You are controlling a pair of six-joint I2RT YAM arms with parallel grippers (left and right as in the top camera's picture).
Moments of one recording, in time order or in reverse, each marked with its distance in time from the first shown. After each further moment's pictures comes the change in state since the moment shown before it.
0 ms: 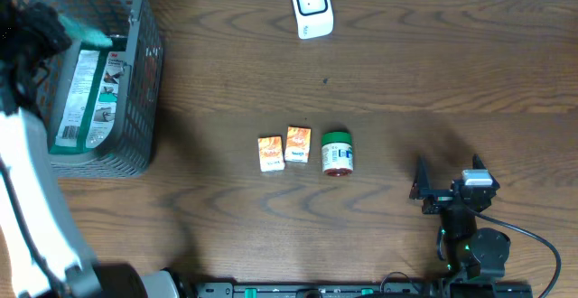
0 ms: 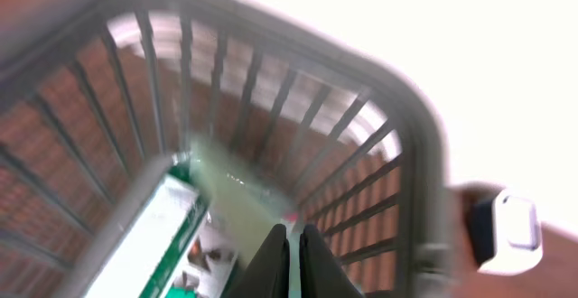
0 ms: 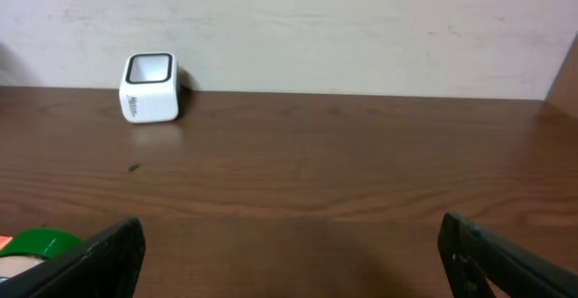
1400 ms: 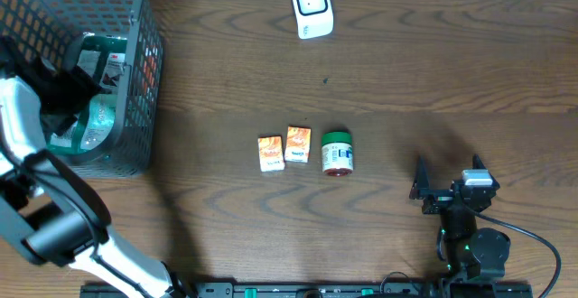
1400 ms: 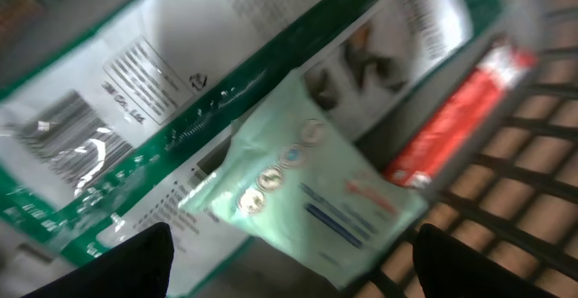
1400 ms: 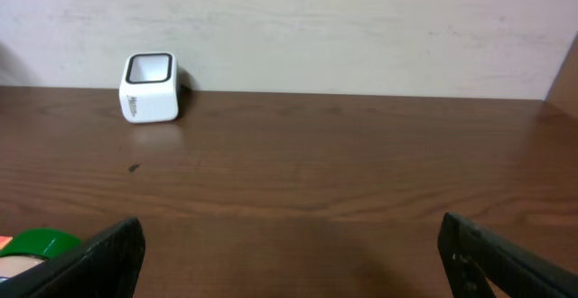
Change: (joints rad) left arm 0.097 0.440 0.005 -0.352 -0.085 -0.102; right arm 0.000 0.000 0.000 0.000 0.000 0.000
